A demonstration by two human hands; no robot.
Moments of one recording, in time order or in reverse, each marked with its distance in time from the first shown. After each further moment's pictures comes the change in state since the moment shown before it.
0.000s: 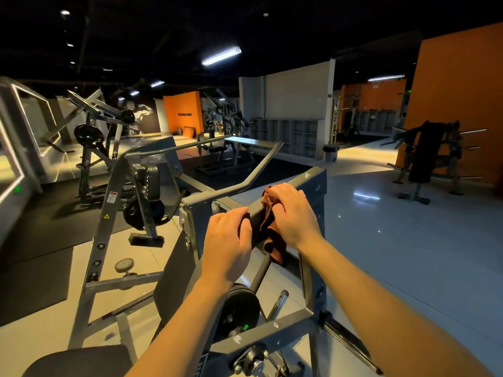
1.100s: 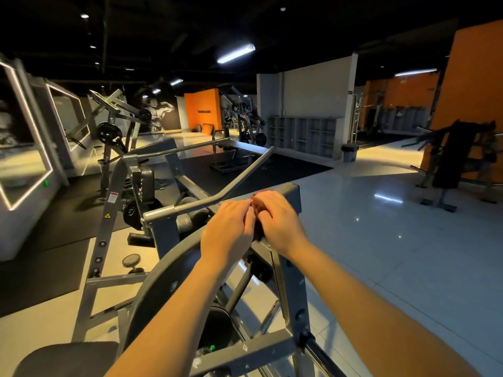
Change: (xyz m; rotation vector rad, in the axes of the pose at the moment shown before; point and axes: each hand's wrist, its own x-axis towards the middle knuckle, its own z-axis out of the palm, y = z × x) left_hand 0.083 0.071 0.082 0.245 -0.095 -0.003; right_hand 0.045 0.077 -0.045 0.165 -0.162 0.000
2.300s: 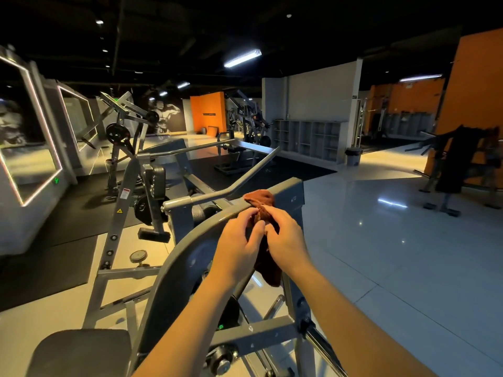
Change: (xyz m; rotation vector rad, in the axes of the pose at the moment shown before) left_hand -0.069 0.014 -0.017 -0.454 0.035 -0.054; right_hand -0.079 -0.053 0.009 0.199 0.100 0.186
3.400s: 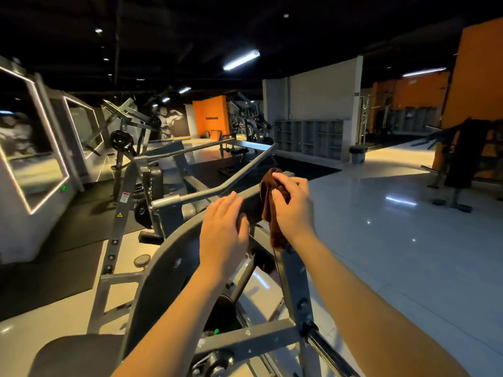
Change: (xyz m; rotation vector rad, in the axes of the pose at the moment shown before) left_hand 0.010 -0.014 0.015 0.463 0.134 0.076; right_hand 0.047 0.020 -0.031 0.017 0.266 -0.121
